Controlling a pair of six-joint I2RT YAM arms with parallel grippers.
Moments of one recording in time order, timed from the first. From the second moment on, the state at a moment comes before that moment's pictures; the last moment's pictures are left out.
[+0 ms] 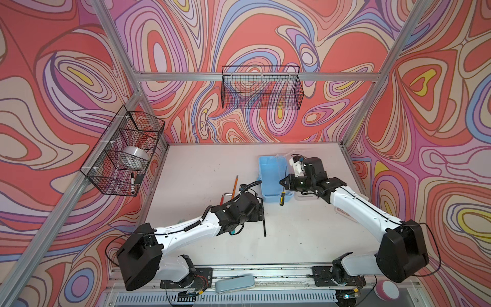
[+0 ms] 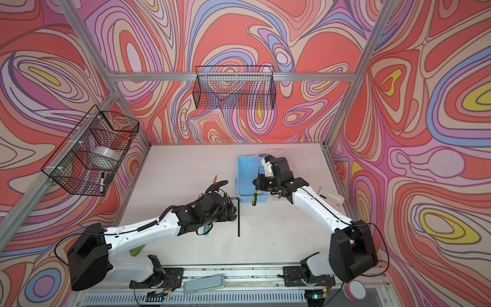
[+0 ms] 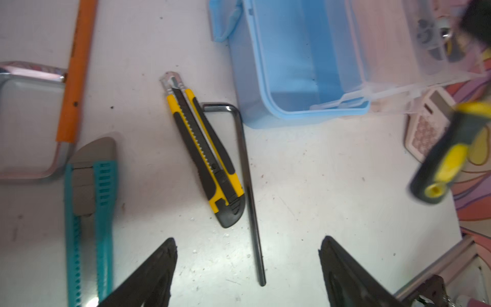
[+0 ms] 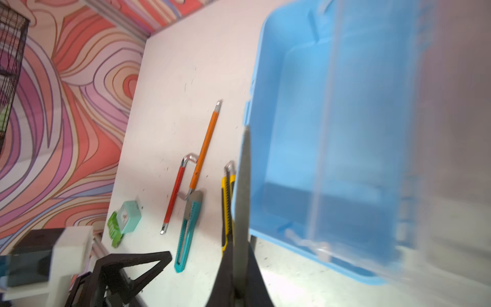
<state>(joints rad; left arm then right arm) -0.91 1.35 0.82 -0.35 -0.19 -0.87 0.32 1.38 1.09 -0.42 -0.36 0.46</state>
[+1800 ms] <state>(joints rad) -0.73 1.25 0.76 -0.67 -0.30 -0.87 0.08 1.93 1.70 -0.87 0.11 -0.11</state>
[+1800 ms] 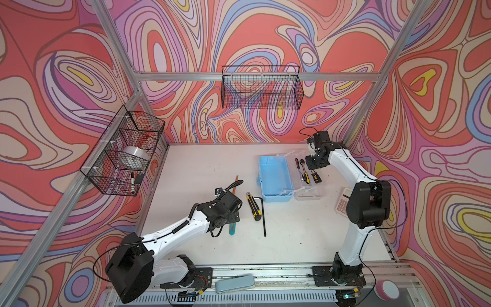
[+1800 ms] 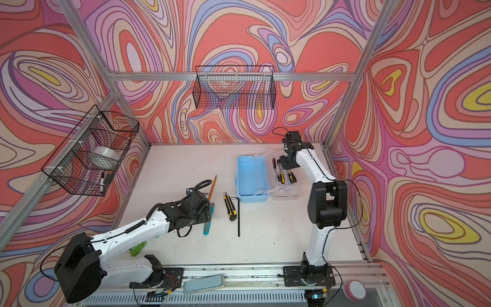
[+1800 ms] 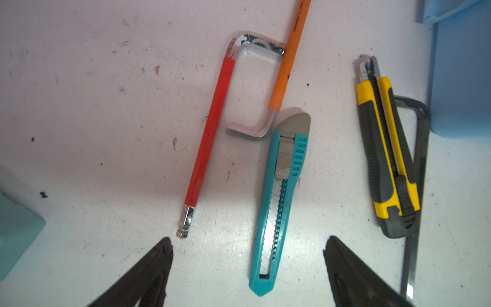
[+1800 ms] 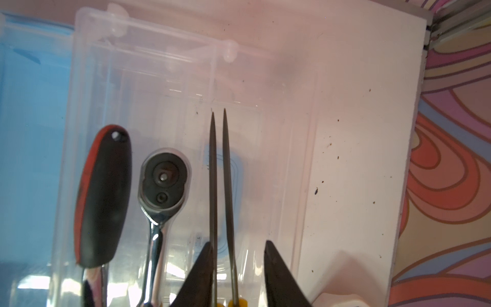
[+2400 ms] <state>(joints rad) -0.73 1.54 0.79 -0.59 -0.21 -0.83 0.08 1.75 1.66 -0.81 0.06 -0.01</state>
